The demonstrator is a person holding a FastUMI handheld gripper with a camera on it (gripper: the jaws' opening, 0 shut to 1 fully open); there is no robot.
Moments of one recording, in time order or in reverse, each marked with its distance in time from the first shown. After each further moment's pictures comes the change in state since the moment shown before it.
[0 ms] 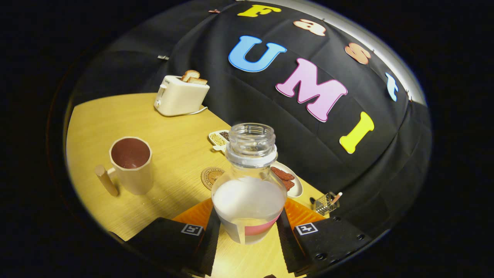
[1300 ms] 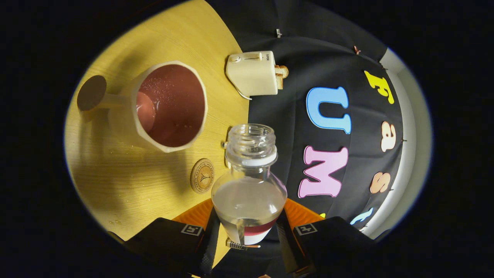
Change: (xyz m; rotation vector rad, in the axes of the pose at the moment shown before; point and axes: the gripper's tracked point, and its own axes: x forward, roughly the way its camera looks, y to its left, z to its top) arm 0.037 0.063 0.042 -0.934 -0.066 -0.103
